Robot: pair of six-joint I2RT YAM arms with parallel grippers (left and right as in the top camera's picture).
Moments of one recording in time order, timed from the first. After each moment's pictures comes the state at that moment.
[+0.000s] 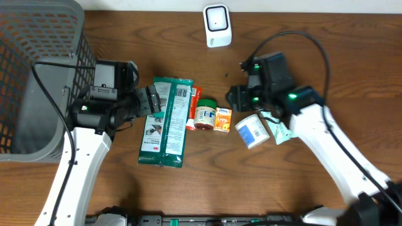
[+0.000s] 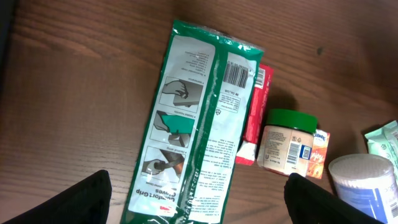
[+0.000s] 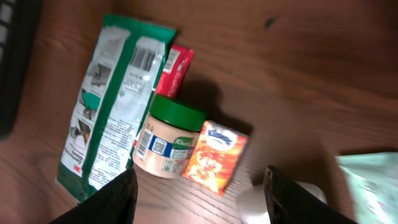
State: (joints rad) left arm -0.14 1.29 1.16 -0.90 0.12 -0.35; right arm 0.42 1.55 1.21 -0.65 -0.23 0.32
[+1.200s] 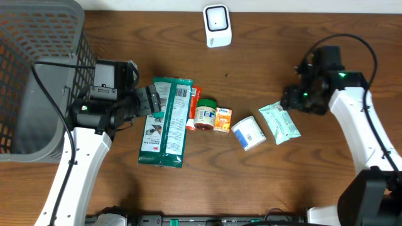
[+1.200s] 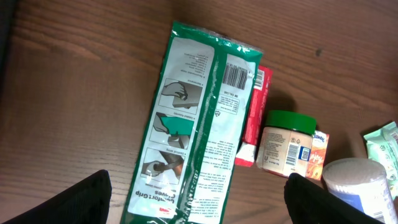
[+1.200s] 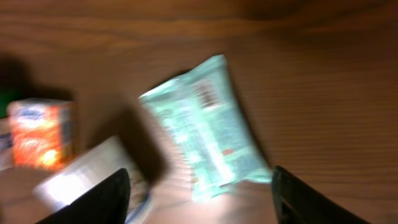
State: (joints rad) left arm -0.14 1.29 1.16 -0.89 0.12 -0.35; right arm 0.00 1.62 1.27 -0.97 -0.13 0.11
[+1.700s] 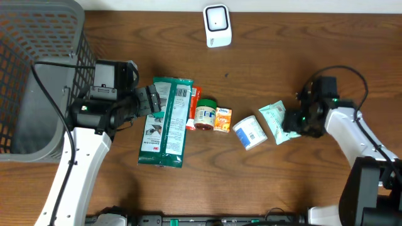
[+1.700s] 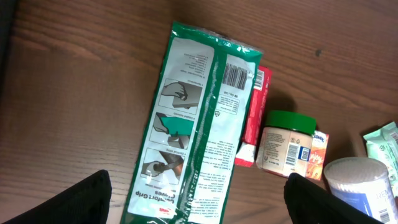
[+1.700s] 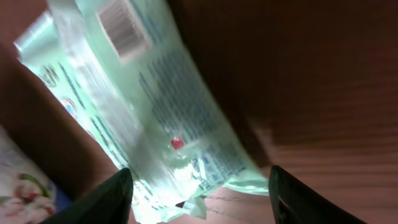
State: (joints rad) left arm -0.14 1.29 1.16 -0.89 0.12 -0.35; right arm -0.06 1.62 0.90 -0.69 -0.14 0.09
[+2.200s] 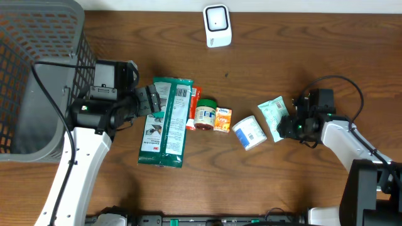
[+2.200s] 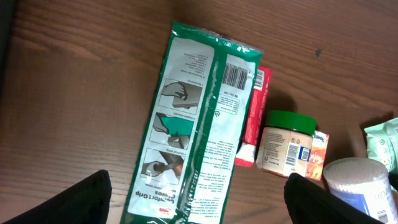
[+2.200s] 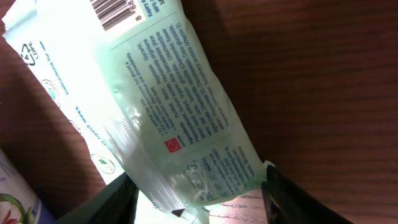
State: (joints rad) left arm -0.14 1.29 1.16 -0.89 0.12 -0.35; right arm -0.06 1.59 0.75 -0.47 -0.19 0.09
